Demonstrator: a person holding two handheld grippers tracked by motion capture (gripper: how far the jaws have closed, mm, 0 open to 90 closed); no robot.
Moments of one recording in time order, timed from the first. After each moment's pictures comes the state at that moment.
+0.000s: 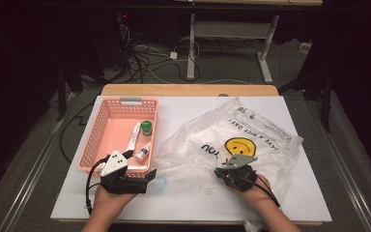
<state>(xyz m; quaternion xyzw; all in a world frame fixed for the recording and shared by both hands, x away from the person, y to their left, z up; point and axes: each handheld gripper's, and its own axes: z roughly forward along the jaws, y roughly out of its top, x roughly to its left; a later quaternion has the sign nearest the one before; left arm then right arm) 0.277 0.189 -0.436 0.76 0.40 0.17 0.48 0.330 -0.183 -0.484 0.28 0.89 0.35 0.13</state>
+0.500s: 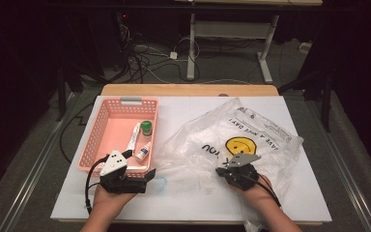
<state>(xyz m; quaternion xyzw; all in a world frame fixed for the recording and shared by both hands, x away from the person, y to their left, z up) 0.278 0.190 -0.436 0.76 0.40 0.17 0.48 0.333 -0.190 -0.484 0.29 0.88 0.36 0.12</state>
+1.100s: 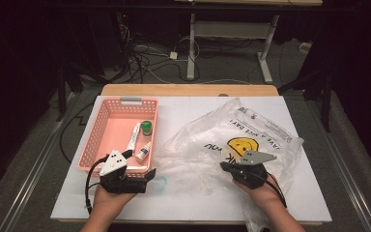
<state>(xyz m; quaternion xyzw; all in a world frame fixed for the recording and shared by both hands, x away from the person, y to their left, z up) 0.278 0.190 -0.436 0.76 0.40 0.17 0.48 0.327 -0.207 -0.460 0.29 0.84 0.43 0.14</state>
